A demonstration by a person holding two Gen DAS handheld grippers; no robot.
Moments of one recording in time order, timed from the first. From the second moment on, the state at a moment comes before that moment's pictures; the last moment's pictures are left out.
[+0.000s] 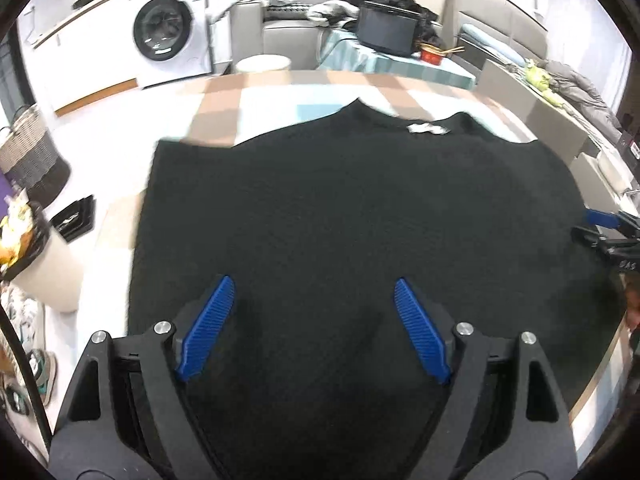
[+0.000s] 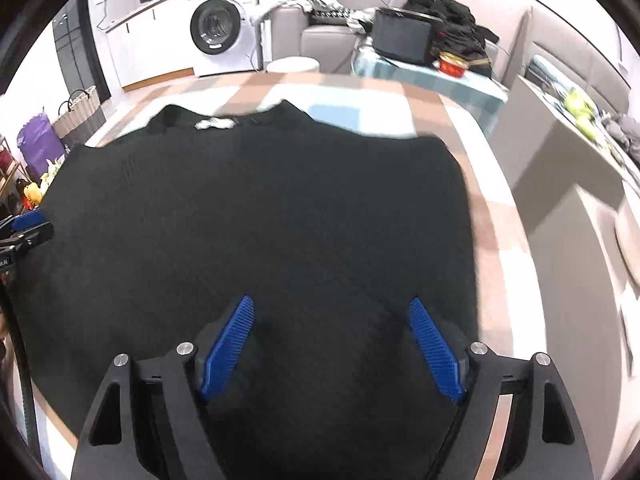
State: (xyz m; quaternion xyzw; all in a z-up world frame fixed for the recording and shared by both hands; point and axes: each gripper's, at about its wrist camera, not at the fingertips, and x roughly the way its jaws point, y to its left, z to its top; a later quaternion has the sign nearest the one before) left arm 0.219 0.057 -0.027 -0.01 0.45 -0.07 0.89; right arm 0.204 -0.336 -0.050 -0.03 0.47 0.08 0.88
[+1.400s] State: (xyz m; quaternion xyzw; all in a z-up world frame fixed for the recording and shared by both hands) left arm 0.052 0.135 -0.044 -0.03 0.47 0.01 0.88; right arm 0.058 -0.429 -0.064 0.13 0.47 0.09 0.87
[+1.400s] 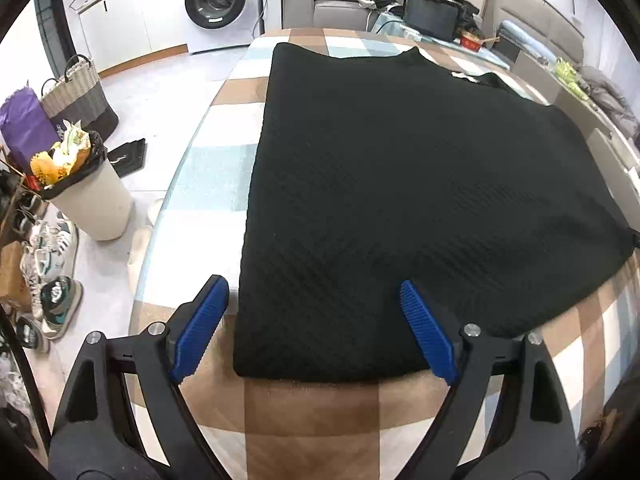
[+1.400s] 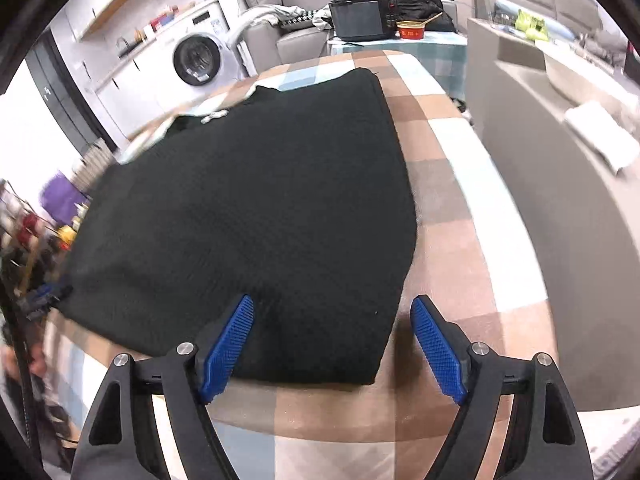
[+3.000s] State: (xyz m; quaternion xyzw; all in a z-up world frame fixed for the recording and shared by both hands) left arm 0.024 0.144 -0.032 -0.25 0.39 0.08 0.89; right arm 0.046 -0.348 -0.018 0.08 0.40 0.16 0.90
